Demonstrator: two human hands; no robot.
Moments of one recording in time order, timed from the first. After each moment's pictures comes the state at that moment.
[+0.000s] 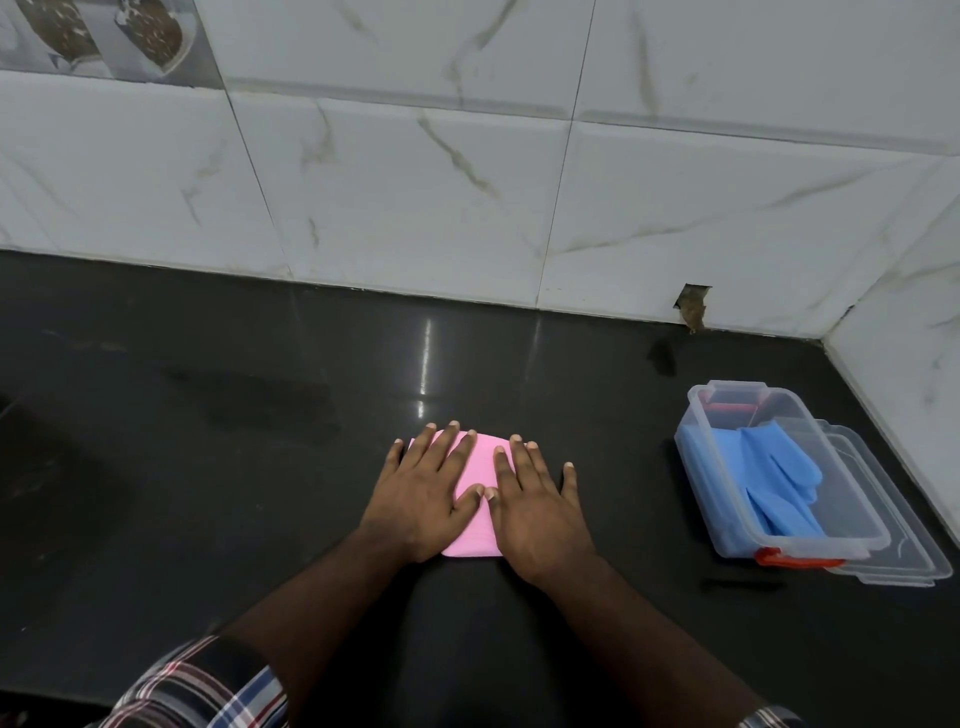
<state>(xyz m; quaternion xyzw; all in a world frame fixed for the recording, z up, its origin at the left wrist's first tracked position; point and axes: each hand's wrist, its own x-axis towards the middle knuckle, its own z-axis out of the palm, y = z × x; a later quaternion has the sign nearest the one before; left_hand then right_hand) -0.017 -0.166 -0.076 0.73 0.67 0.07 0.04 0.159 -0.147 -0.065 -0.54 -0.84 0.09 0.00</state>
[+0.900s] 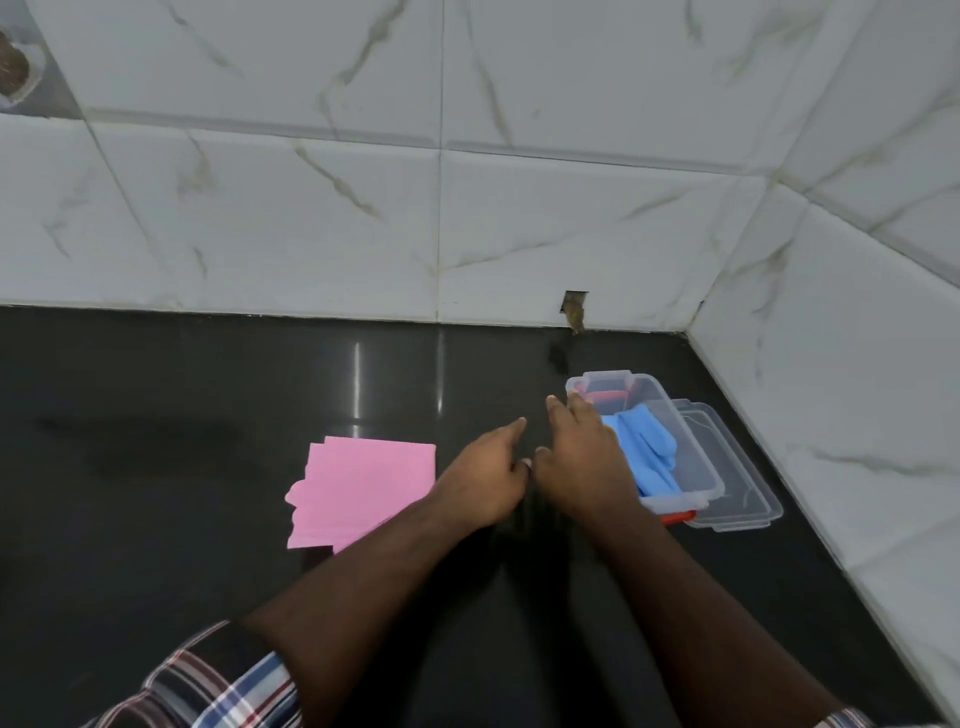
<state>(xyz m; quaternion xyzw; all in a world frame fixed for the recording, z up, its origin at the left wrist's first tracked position) 0.152 -0.132 0.004 0.72 0.57 0.23 0.32 0.287 -0.135 0.043 -0.68 -0.72 0.11 0.10</state>
